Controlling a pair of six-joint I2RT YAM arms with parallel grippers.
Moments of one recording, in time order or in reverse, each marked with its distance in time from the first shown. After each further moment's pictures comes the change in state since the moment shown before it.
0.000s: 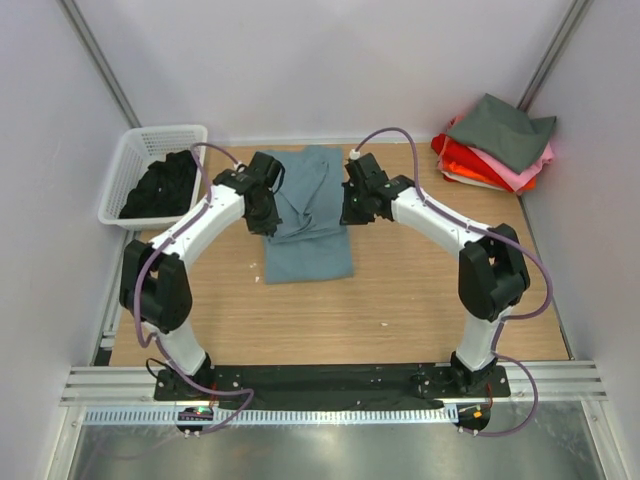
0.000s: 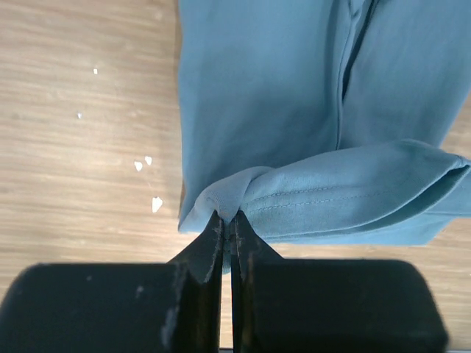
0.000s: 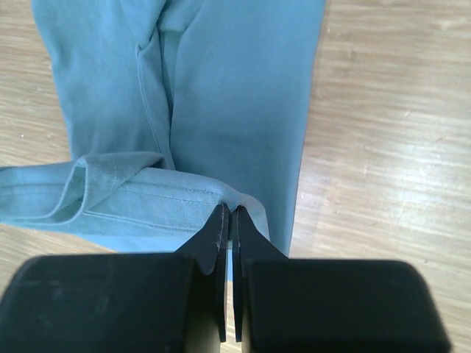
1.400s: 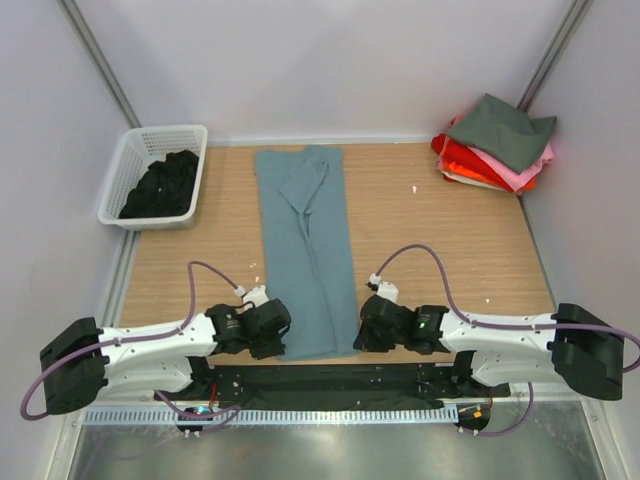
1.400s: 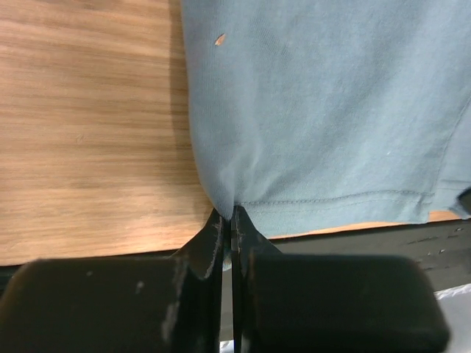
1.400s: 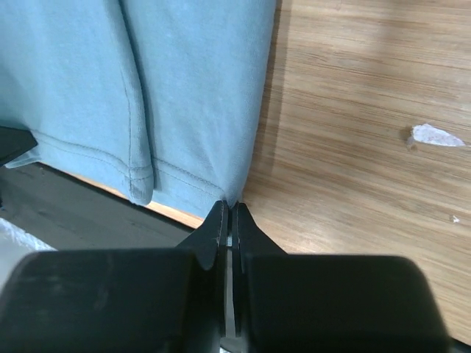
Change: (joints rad) left arm -0.668 -0.677 -1.021 0.337 -0.028 -0.695; right arm 0.586 -0.668 -1.022 0.277 0.098 0.576
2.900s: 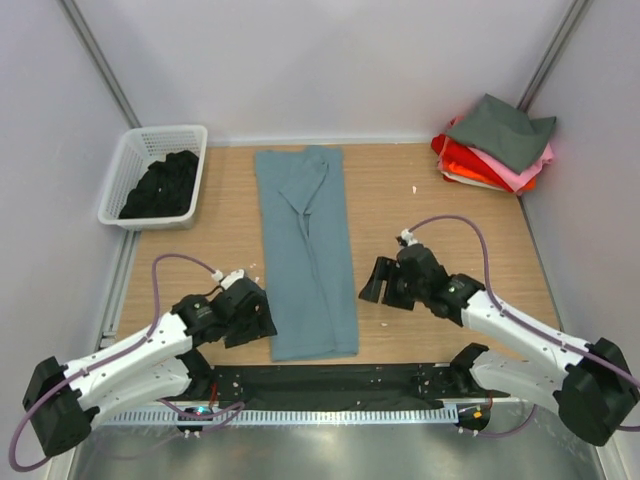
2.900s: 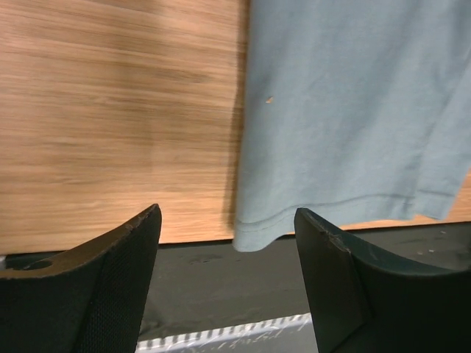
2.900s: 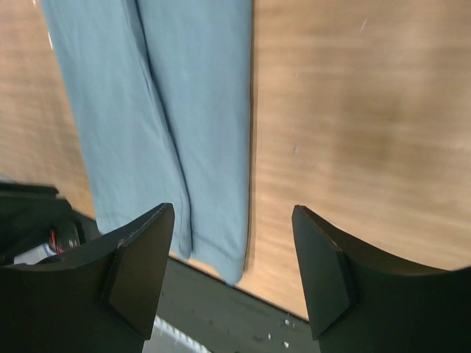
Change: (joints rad) left arm 0.261 -0.183 0.083 -0.242 0.031 0.259; right arm -0.501 -0.127 0.141 -0.101 -0.191 -0.295
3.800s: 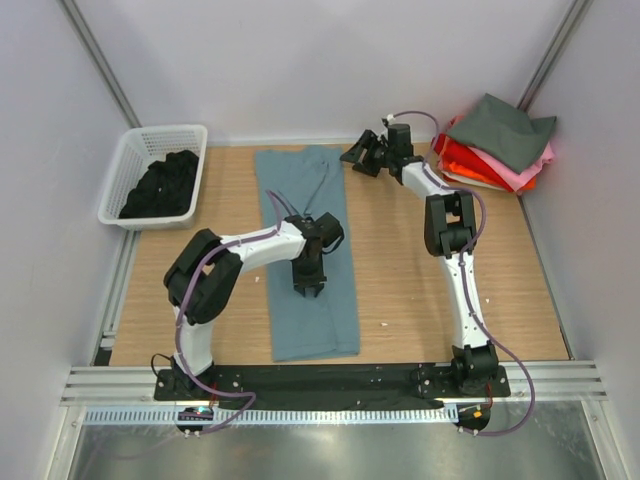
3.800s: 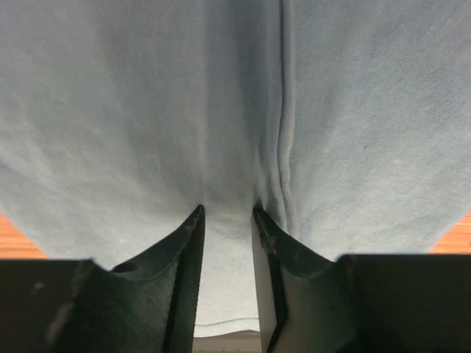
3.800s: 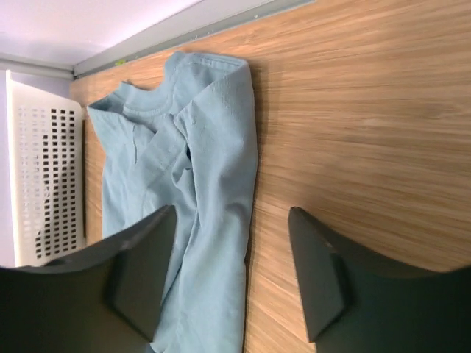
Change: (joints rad) left arm 0.064 1.075 0.797 -0.028 0.082 0.221; right arm -0.452 1.662 1.656 0.310 -0.421 -0.090
